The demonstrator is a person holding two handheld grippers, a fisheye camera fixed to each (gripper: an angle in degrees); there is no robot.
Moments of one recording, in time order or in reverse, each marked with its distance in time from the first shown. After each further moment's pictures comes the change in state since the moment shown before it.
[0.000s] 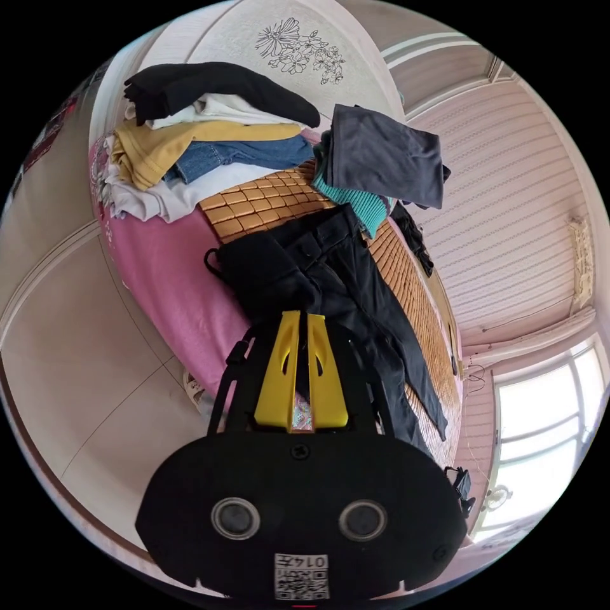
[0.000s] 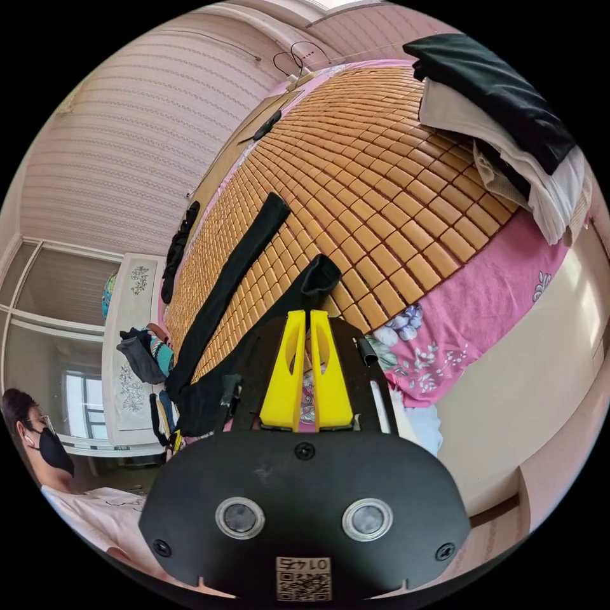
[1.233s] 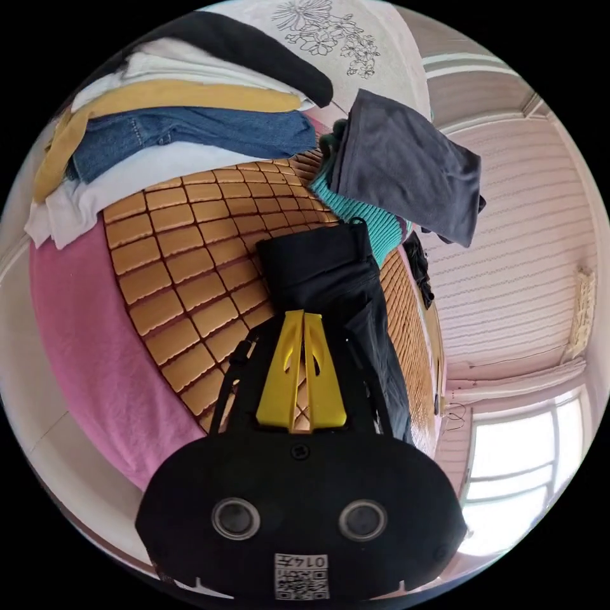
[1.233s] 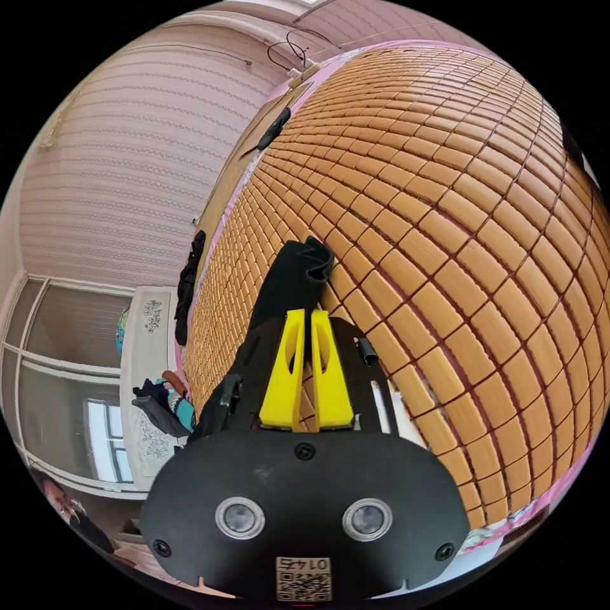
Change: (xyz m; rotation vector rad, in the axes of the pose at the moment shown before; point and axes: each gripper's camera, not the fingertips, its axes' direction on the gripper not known) left arm 0.037 -0.077 0.117 -0.004 0.006 -0.169; right arm -0.051 -0.154 0.134 0.056 -0.116 0.082
